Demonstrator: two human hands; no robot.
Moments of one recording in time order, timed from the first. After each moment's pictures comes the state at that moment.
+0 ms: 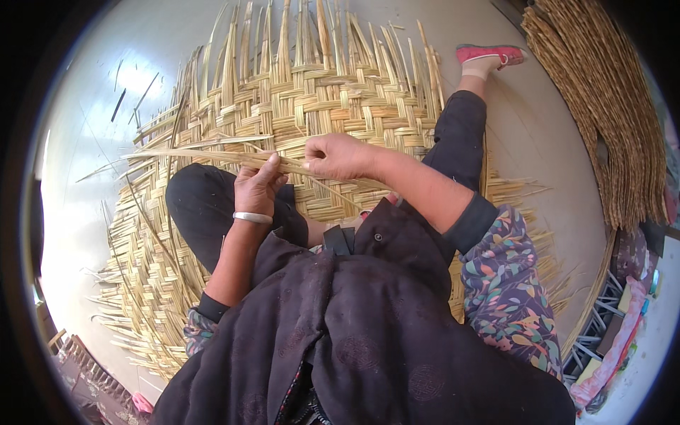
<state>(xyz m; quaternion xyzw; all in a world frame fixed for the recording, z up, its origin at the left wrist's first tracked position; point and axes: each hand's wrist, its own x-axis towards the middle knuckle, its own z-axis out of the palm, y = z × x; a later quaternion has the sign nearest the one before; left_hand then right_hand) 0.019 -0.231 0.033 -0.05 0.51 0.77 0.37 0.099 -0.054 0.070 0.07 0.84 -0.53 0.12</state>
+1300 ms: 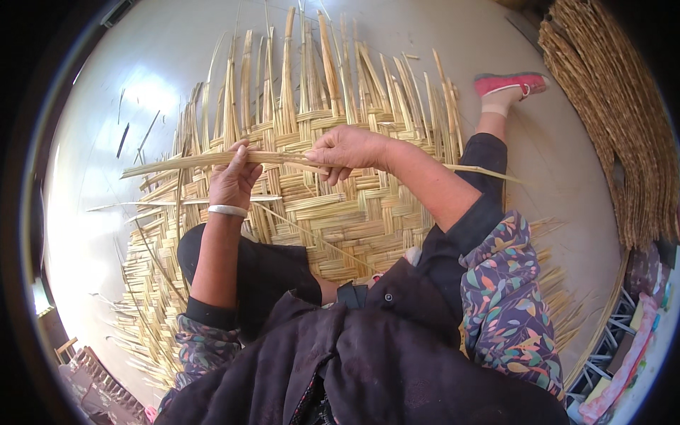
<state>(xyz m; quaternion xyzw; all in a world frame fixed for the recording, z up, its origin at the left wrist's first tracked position) -0.113 -0.179 0.027 0.00 0.51 0.79 0.36 0.014 0.037 0.071 0.16 0.72 -0.63 0.26</state>
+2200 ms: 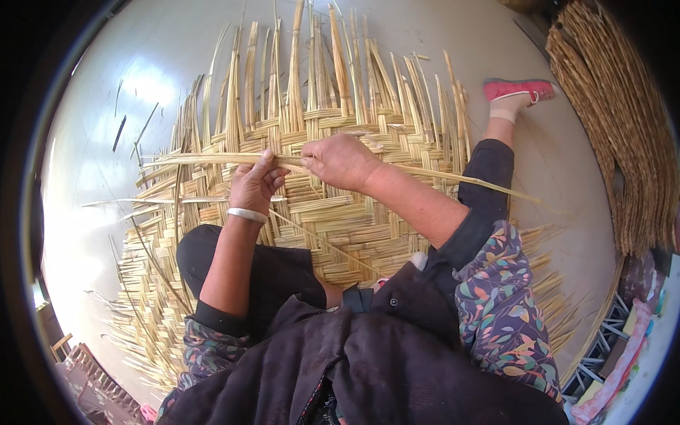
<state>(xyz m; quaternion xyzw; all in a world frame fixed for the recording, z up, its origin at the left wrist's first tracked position) -0.098 -0.165 0.015 -0.06 0.54 0.74 0.41 -0.002 0.002 0.053 0.08 0.93 -0.37 0.06</state>
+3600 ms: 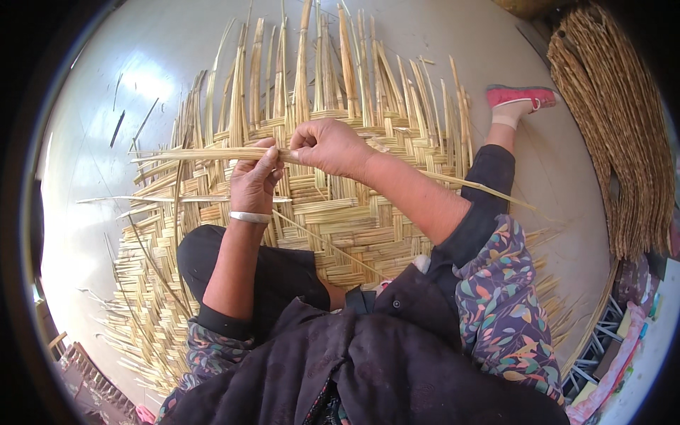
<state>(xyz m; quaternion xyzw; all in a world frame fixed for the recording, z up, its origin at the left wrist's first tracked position) -0.096 -0.165 0.017 0.00 0.49 0.80 0.34 -0.029 -0.003 0.060 0.15 0.78 -0.60 0.08</state>
